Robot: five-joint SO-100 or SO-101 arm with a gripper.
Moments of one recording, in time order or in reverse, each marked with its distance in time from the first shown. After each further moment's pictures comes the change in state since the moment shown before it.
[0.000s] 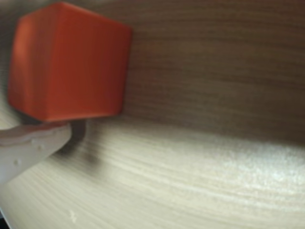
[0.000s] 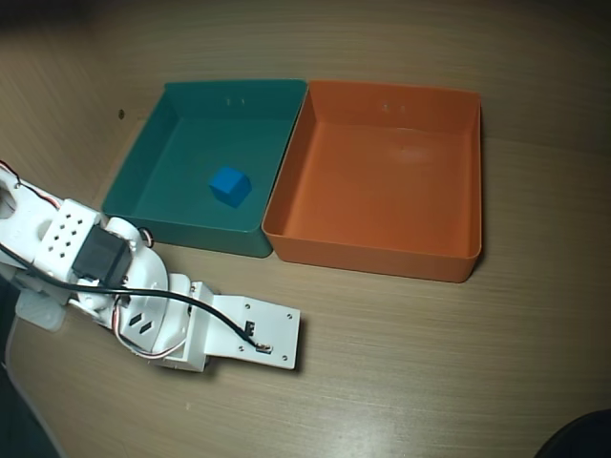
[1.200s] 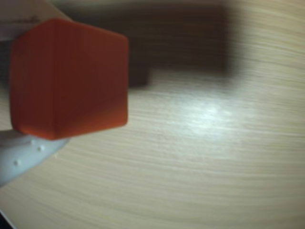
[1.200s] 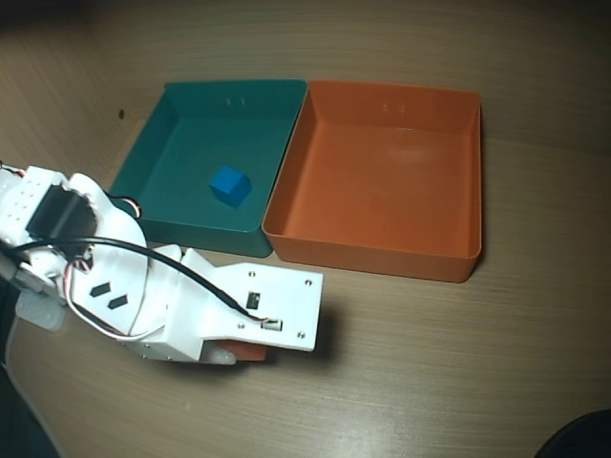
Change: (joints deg) arm 0.5 5.4 -14.2 0.0 0.2
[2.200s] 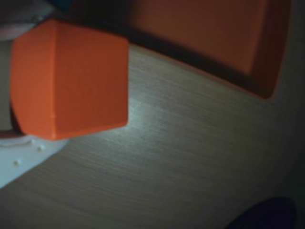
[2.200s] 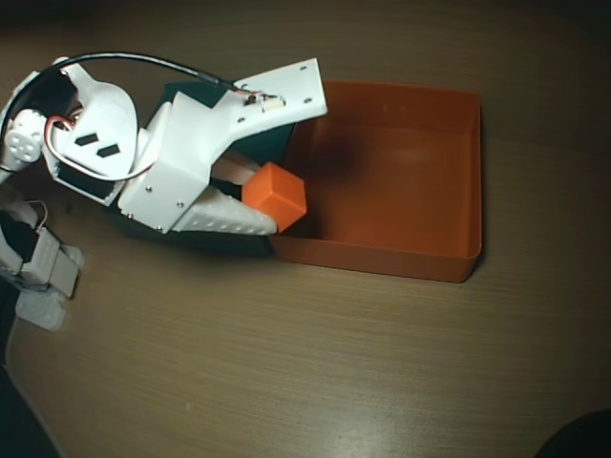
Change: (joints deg) arm -15.5 3.4 -16.0 0.6 0.0
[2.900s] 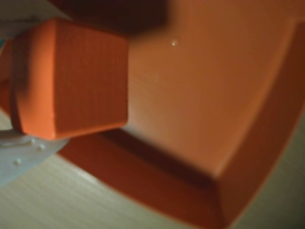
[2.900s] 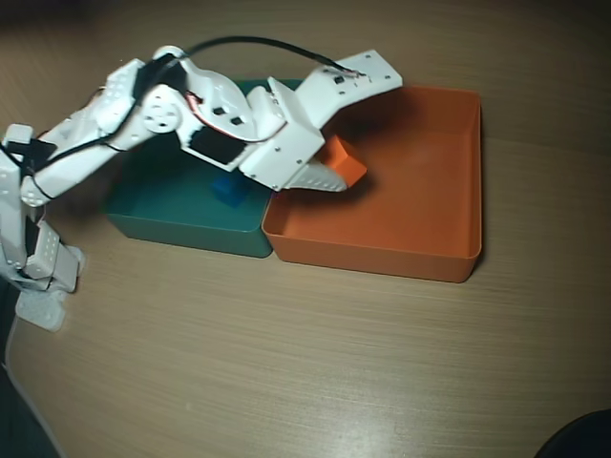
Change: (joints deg) arm -11.3 -33.5 -27.5 0.0 0.0
